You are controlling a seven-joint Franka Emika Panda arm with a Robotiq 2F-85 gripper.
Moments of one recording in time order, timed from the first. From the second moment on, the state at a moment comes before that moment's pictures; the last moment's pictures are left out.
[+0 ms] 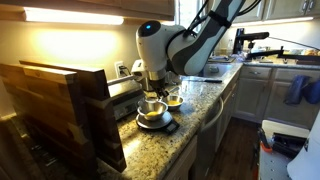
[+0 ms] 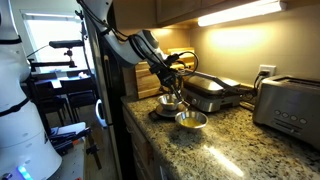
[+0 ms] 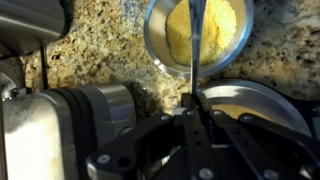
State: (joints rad) arm 0.01 0.13 0.08 -2.33 -1.01 2.53 -0.29
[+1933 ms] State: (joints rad) arm -0.09 0.13 -0.07 -2.23 -0.55 2.52 -0.45
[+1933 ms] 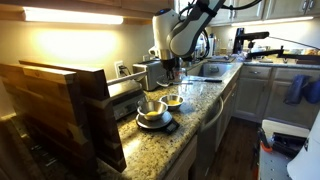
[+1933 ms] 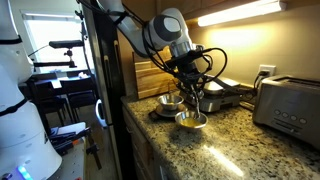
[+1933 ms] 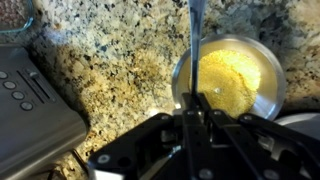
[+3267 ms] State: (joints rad) arm -0.23 0.44 -0.17 -1.96 -0.26 2.55 -0.29
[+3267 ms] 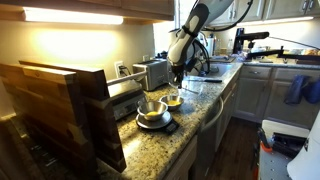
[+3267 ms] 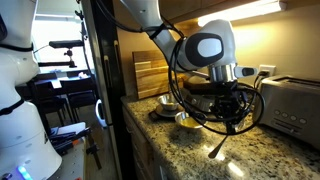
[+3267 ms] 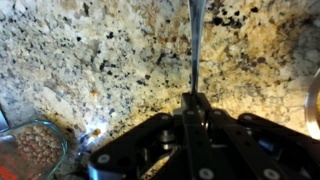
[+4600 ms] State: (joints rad) arm -0.25 0.56 -0.18 -1.90 -0.15 2.54 -0.25
